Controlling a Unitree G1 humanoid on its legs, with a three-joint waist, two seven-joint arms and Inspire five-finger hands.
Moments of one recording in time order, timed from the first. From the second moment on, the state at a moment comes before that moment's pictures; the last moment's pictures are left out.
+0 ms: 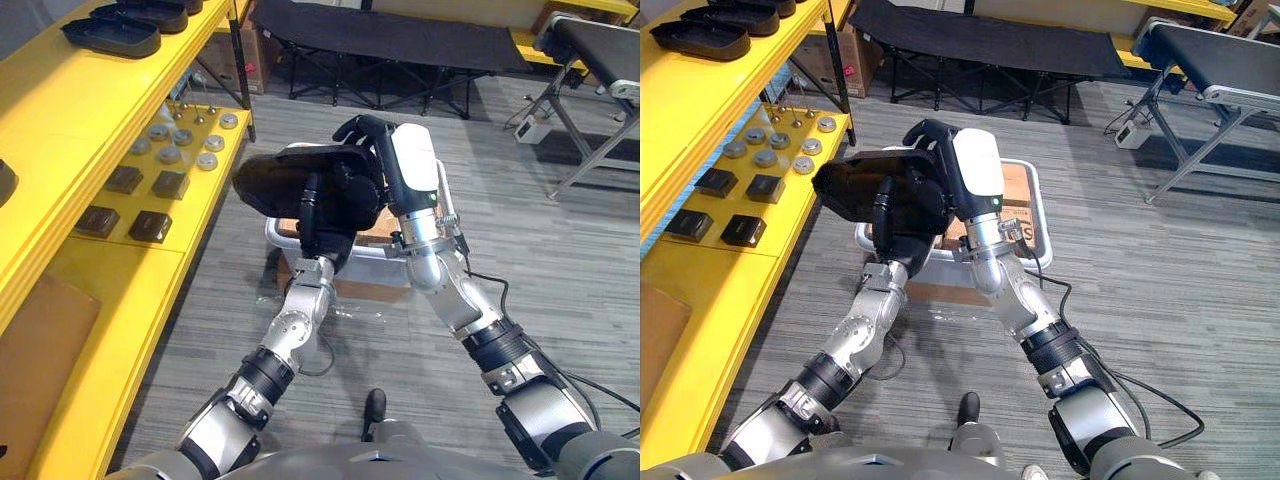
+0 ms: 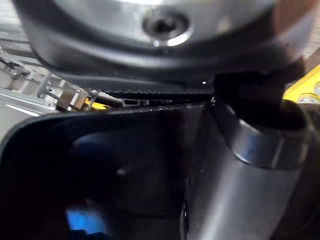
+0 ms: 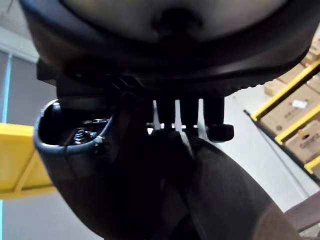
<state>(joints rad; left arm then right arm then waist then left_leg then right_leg) -0.38 -0.01 -0.49 0.35 -1.98 -0.32 -0.06 -0.46 -0.34 0.40 0.14 -0.58 -0.19 -0.51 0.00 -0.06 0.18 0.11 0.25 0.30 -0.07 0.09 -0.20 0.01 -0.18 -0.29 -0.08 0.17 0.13</state>
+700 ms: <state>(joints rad) -0.28 -0.06 -0.49 0.19 -1.91 -0.53 -0.05 -0.29 -0.24 0.45 0.07 -0.44 -0.34 -0.52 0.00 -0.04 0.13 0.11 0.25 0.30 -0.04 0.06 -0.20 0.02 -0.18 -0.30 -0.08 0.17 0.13</state>
